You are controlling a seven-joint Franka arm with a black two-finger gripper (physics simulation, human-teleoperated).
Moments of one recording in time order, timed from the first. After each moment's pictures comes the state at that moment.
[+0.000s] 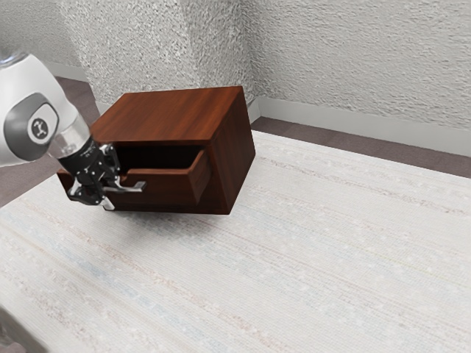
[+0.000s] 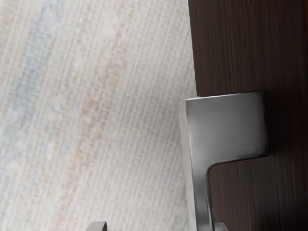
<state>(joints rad) 0.64 -0.07 -0.18 -1.88 -0.11 2.00 -1.37</state>
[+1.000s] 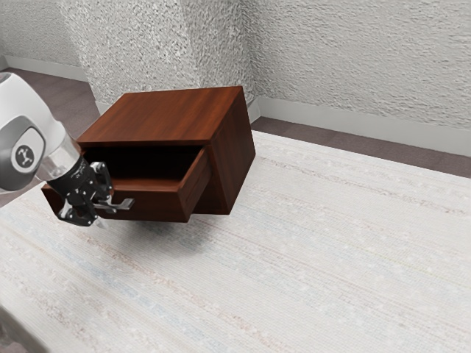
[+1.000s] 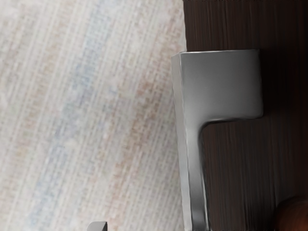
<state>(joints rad) 0.64 -0.27 -0.18 -2.11 -0.14 2.08 -1.38</state>
